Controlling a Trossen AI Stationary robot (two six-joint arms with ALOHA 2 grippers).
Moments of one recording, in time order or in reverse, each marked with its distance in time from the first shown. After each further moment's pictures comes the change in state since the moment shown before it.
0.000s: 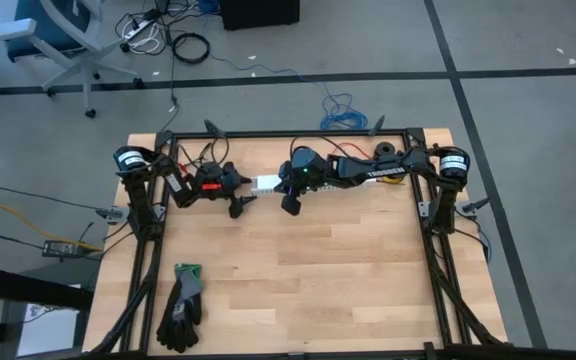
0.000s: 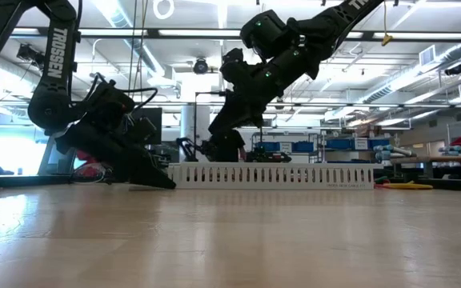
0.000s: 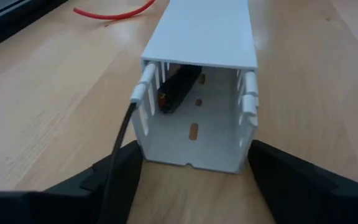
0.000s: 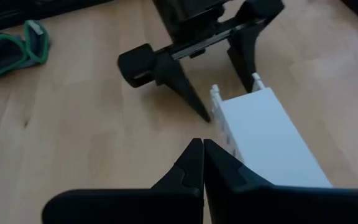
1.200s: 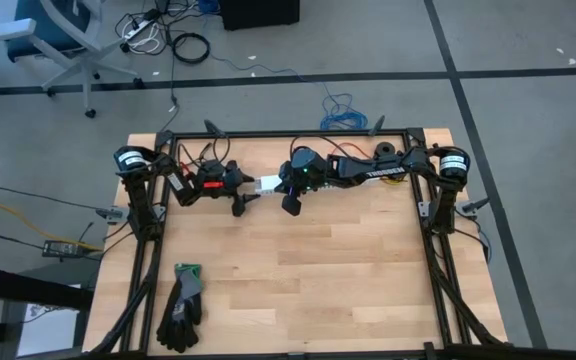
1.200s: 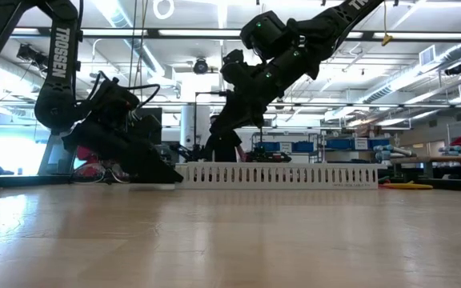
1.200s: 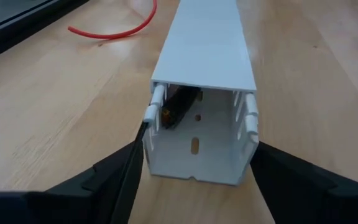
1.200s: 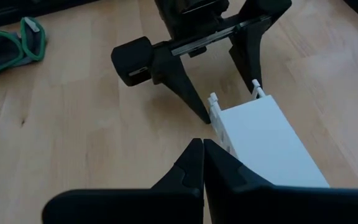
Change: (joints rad) left arm 0.000 0.000 0.035 0.012 0.042 -0.051; right arm 0.001 0.000 0.000 -0.011 -0.003 0.000
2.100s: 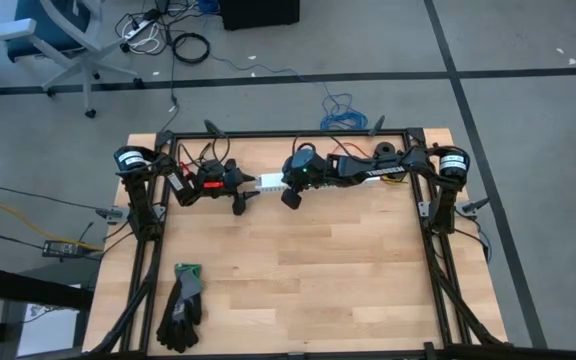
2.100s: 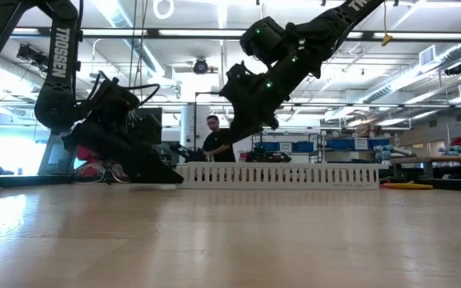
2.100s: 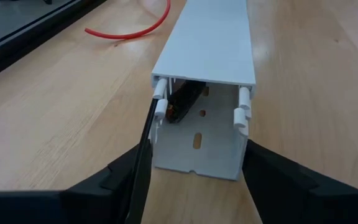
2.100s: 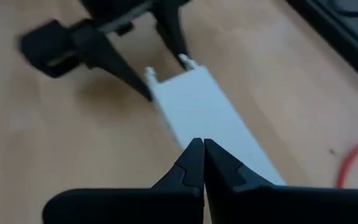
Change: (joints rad) left arm 0.000 0.002 0.000 0.000 -0.057 0.030; right arm -0.011 0.002 0.000 -0.077 0.212 0.045
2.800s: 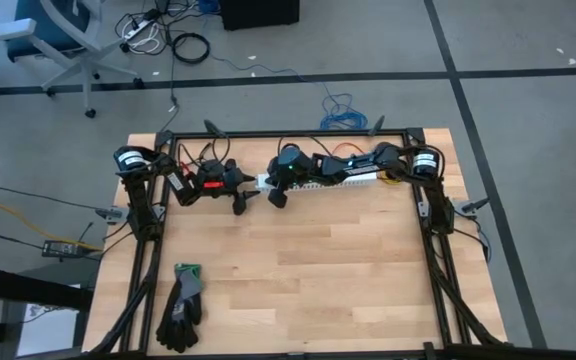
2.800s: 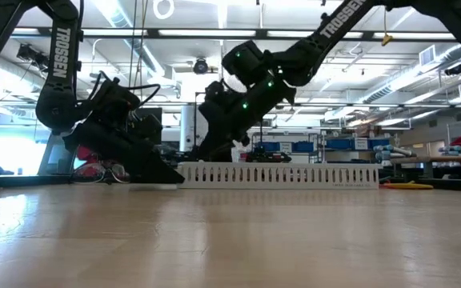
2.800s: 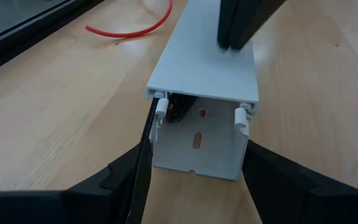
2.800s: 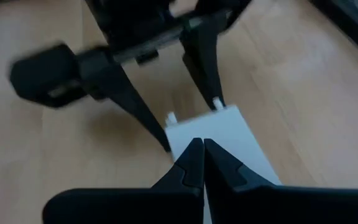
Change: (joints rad) left arm 0.000 0.001 0.006 -0.003 0.002 -0.030; right arm -0.038 0.213 0.129 0.169 -0.140 -0.088
